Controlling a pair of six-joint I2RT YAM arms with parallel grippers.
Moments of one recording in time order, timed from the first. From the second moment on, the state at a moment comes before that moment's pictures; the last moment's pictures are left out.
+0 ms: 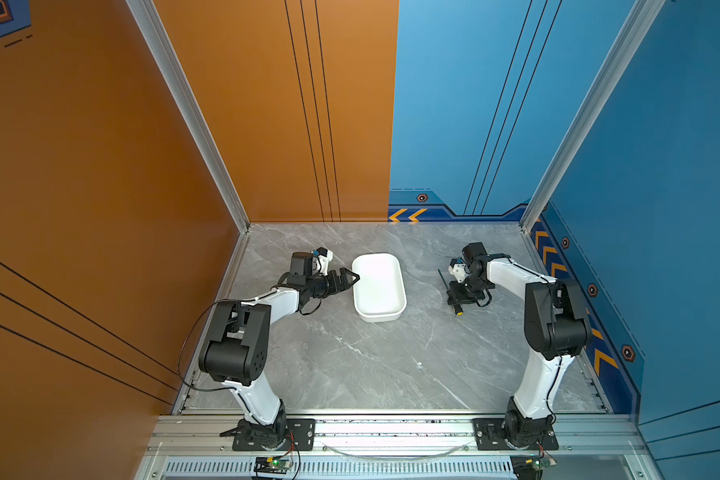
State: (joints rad) left arm -0.14 1.71 0.91 0.13 0.67 -0.53; right arm 0.13 1.92 1.31 -0.77 -0.23 0.02
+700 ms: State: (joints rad) left arm -0.05 1.61 0.87 0.13 0.80 -0.55; right arm 0.54 1.84 1.82 -0.83 -0.28 0.55
